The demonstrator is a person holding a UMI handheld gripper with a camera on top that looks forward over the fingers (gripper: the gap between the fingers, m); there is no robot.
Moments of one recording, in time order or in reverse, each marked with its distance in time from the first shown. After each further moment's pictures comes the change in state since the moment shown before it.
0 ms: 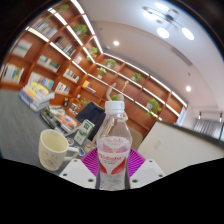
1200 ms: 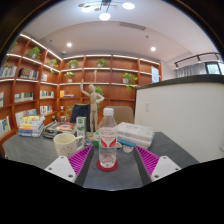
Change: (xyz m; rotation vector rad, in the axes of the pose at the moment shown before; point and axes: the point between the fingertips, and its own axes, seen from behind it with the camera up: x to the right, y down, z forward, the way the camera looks) arm -0.004 0.062 -0.113 -0.127 0.123 0.535
